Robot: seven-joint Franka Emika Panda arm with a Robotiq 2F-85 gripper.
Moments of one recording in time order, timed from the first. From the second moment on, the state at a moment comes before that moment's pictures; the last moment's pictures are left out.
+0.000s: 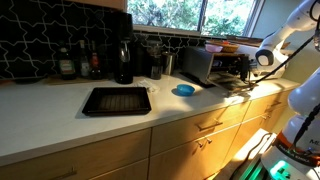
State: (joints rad) arm -0.39 -0.02 -0.39 -2.41 2.06 2.41 -0.83
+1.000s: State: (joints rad) arm -0.39 -0.02 -0.40 -2.42 2.06 2.41 -0.89
